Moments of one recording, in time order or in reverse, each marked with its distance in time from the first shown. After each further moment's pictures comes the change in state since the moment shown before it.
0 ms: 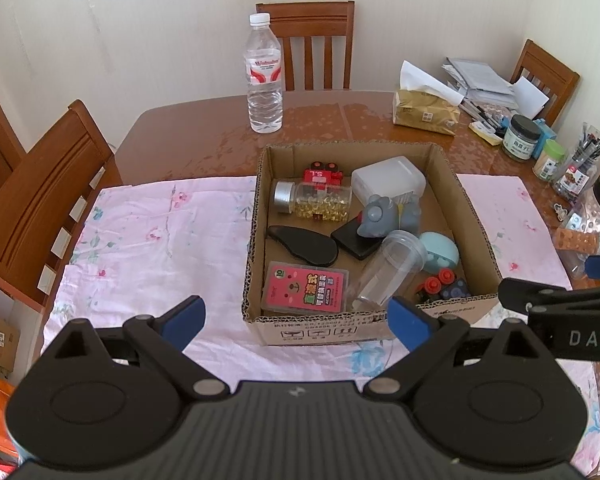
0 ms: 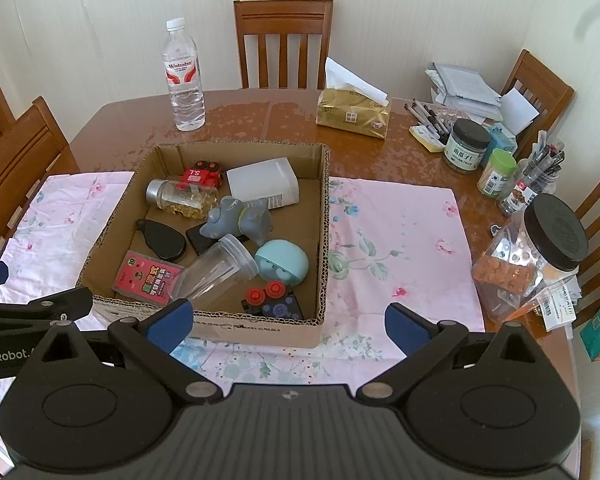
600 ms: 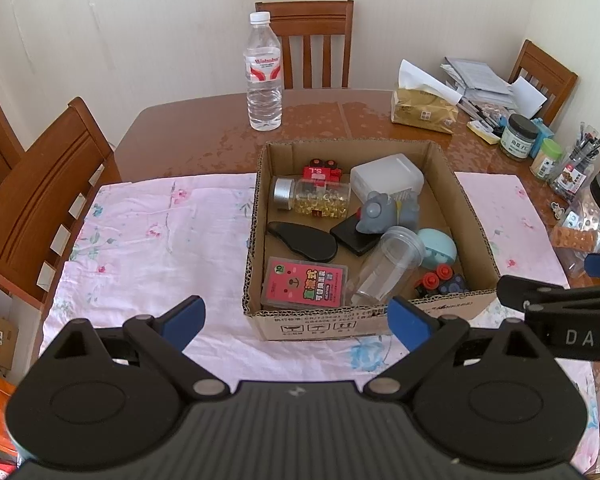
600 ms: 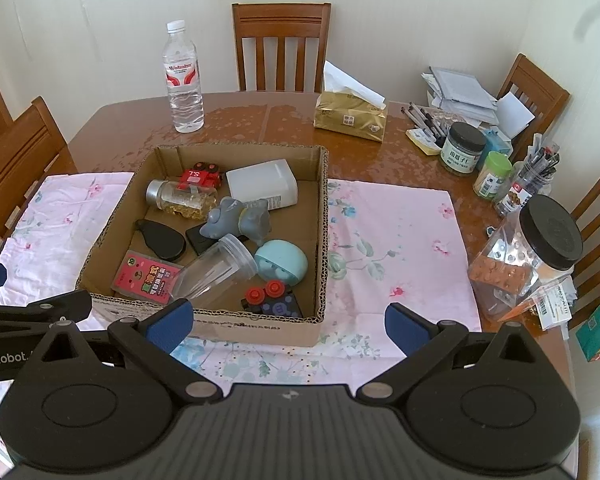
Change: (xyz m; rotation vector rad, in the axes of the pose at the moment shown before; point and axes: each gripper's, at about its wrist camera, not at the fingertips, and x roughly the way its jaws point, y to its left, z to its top) left arm -0.003 0.002 -0.003 -0.004 0.003 -0.007; right arm -0.004 0.004 -0.003 -0.002 -0.011 -0.012
